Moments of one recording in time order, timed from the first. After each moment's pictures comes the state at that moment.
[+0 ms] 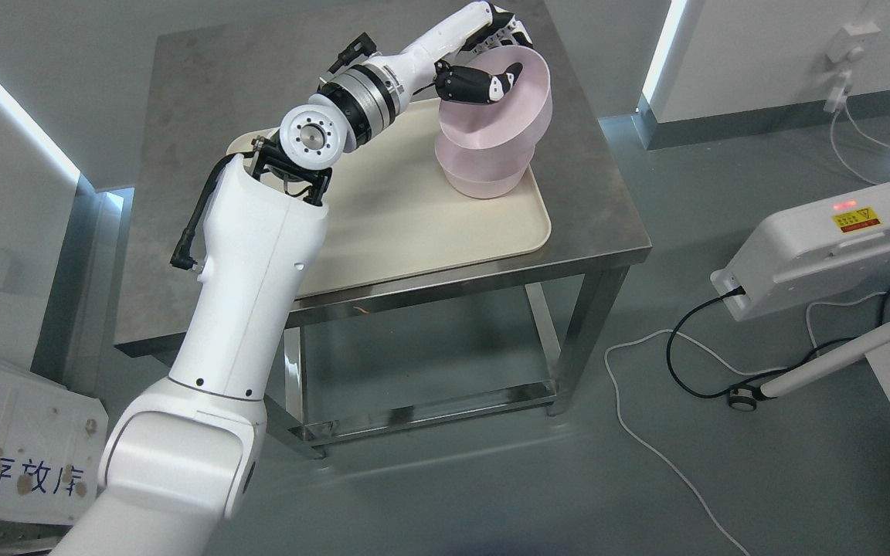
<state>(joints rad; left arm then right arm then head) -0.99 0.01 -0.34 -1.12 -0.39 -0.02 -0.56 0.05 0.00 -0.09 -0.20 -0.09 0.01 0.06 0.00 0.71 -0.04</state>
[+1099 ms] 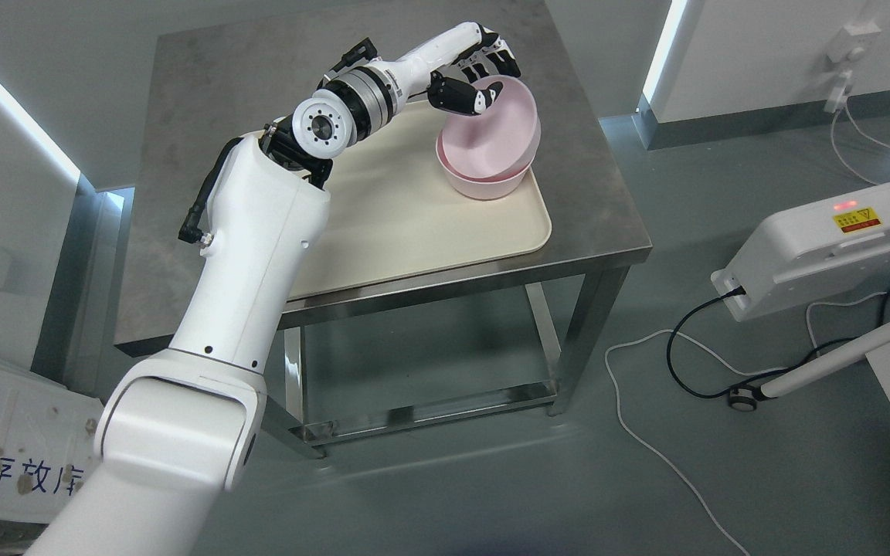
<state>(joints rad) -1.07 0.00 -0.33 -0.90 -0.48 -0.08 -0.55 0.05 0.00 -0.09 -0.20 -0.09 0.01 0.06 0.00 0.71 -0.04</state>
